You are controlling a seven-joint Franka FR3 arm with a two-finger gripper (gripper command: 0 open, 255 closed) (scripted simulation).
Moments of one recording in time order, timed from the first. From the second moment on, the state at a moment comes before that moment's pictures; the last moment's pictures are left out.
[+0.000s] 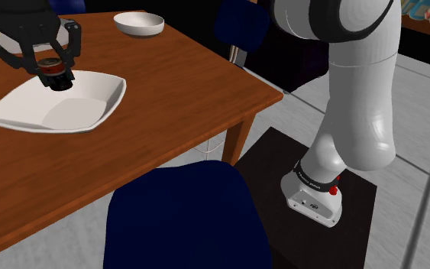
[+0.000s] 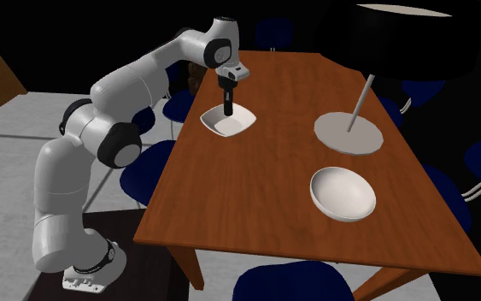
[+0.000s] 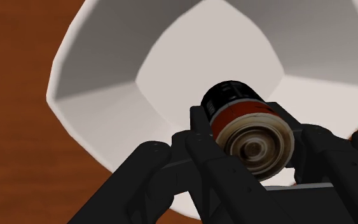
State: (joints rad) arm 0.43 0.51 0.43 -1.05 -0.20 1.52 0.90
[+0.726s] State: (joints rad) arm 0.41 0.48 0.43 -1.16 -0.19 1.60 0.90
